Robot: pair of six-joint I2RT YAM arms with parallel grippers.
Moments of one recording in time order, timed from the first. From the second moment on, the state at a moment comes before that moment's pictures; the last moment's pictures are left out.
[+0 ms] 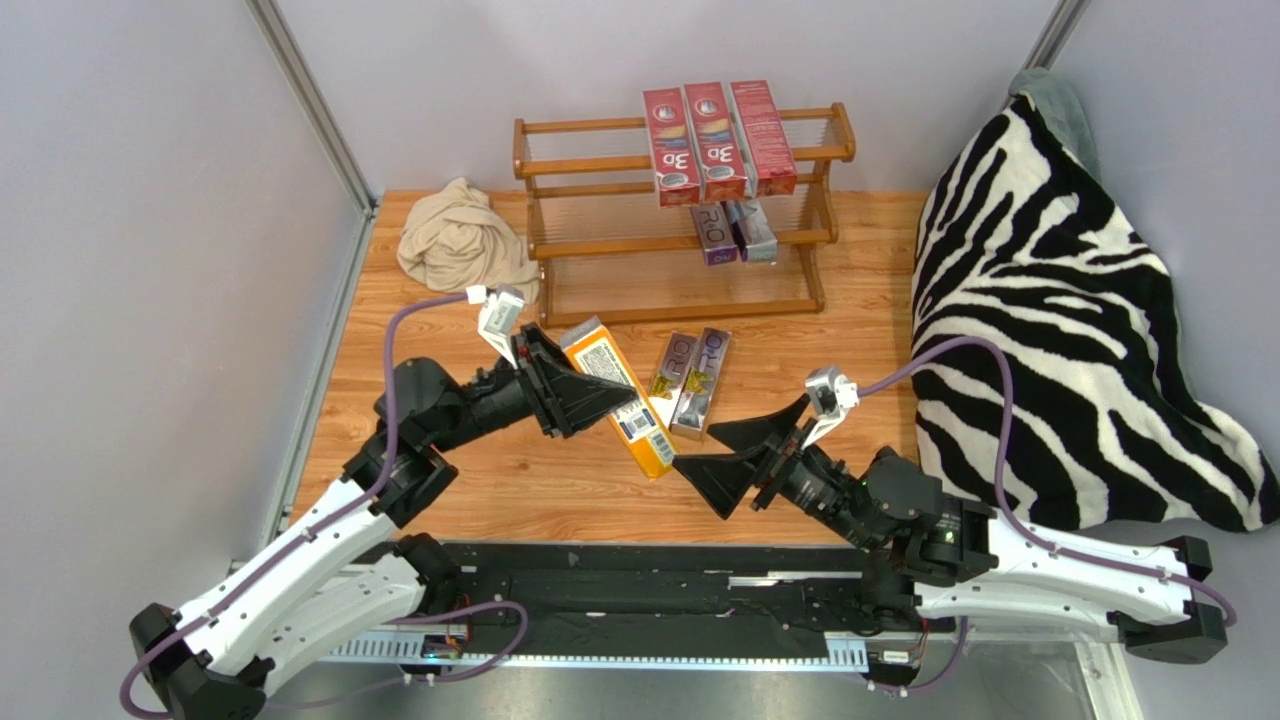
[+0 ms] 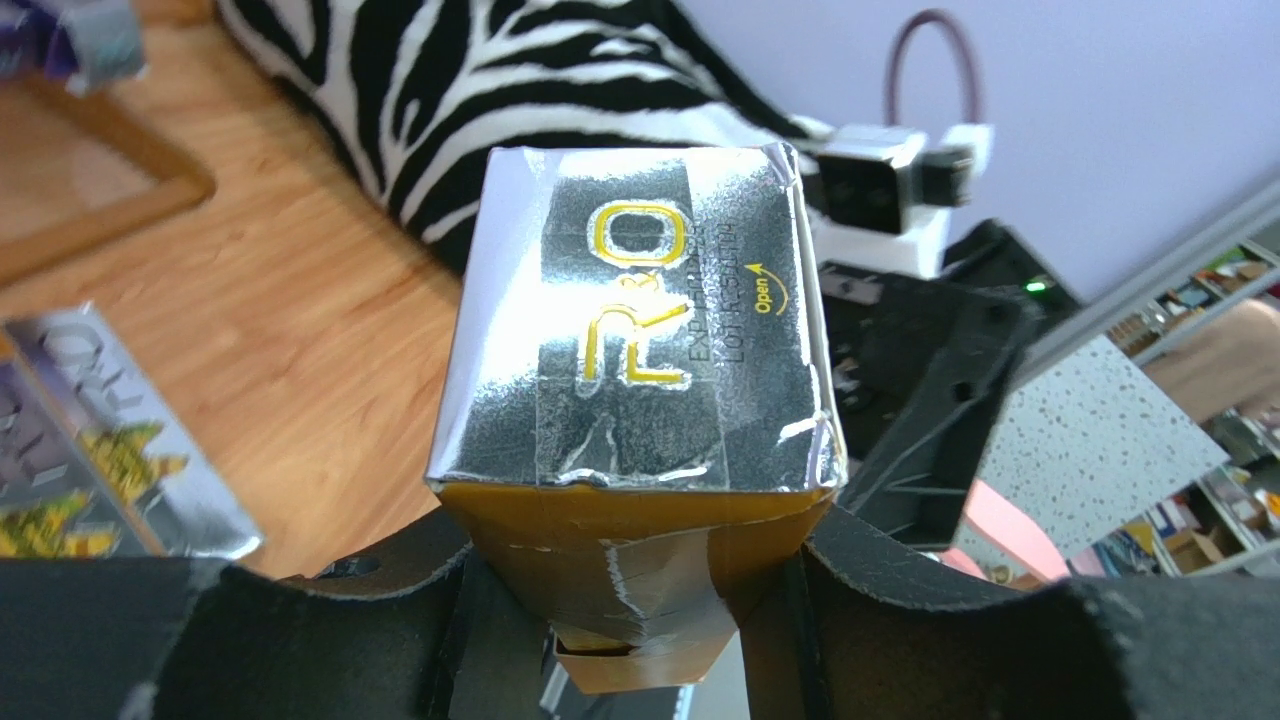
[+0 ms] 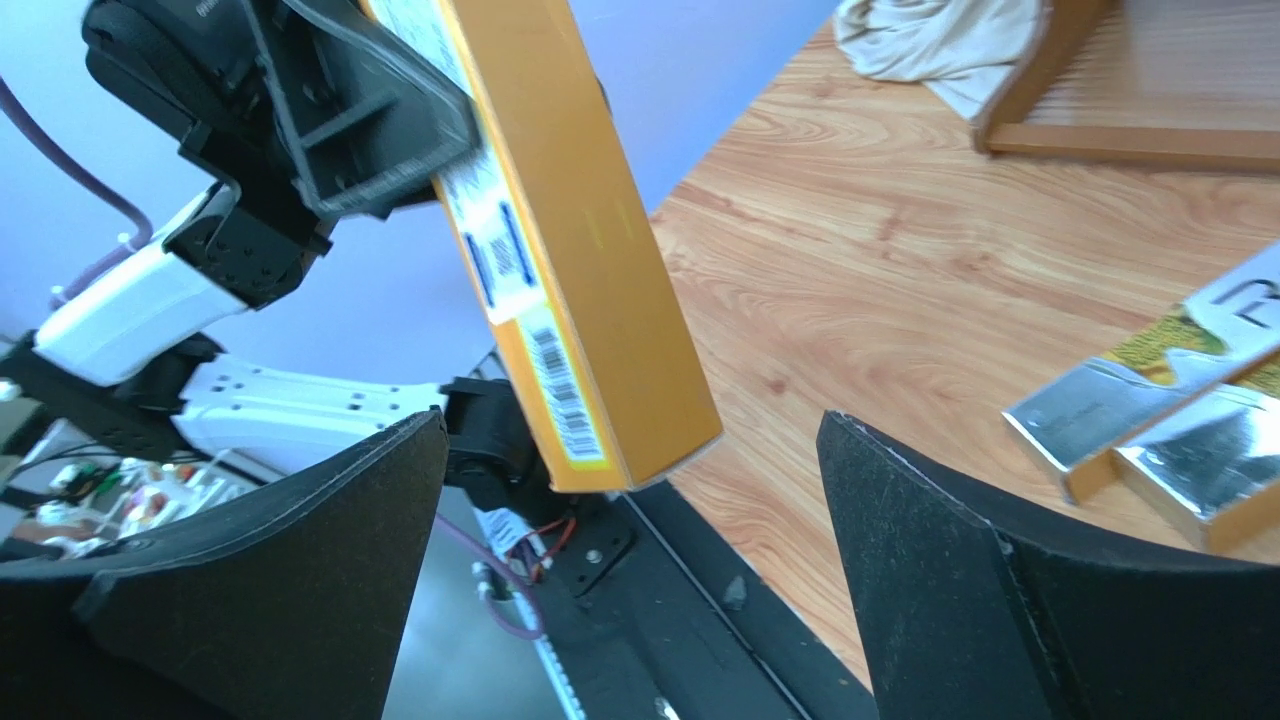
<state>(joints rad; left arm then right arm) -0.71 0.74 0.67 0.22 0.45 -0.72 1.36 0.52 0.57 0.01 0.44 0.60</state>
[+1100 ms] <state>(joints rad) -0.71 0.86 0.70 0.61 0.60 -0.91 1.36 0.61 0.55 0.26 0.34 0.70</state>
